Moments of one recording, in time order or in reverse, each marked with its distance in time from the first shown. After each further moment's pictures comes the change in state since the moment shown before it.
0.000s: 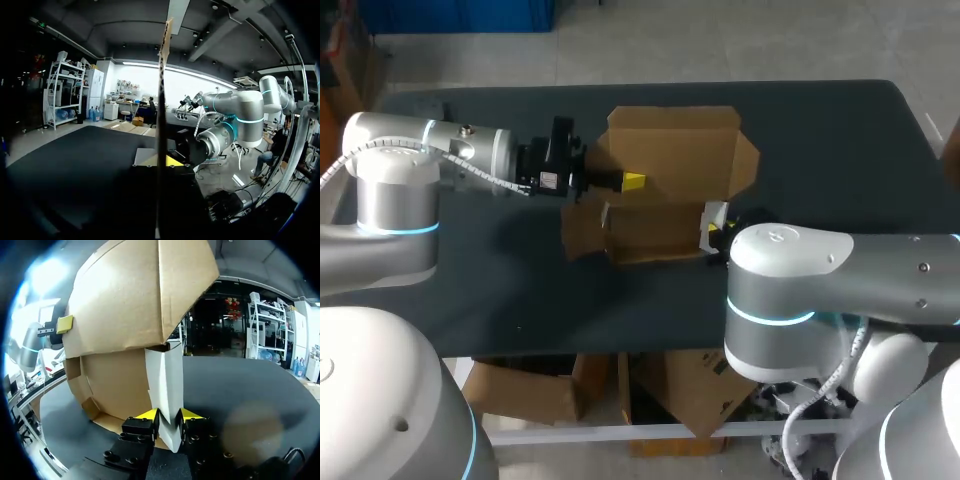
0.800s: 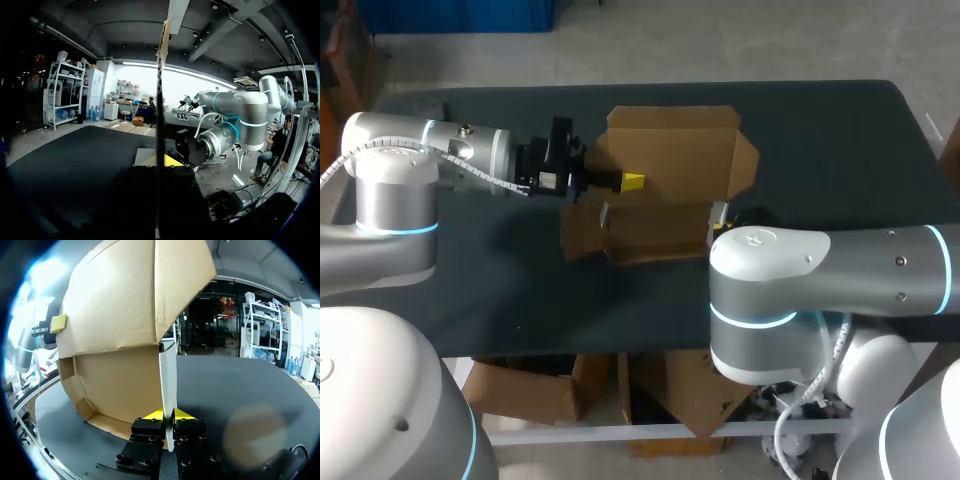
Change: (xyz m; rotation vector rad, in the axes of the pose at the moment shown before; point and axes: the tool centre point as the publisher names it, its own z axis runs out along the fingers) left arm 0.001 0.000 -0.001 0.000 0.000 0.000; right arm -0.004 -0.001 0.000 0.010 -0.056 0.004
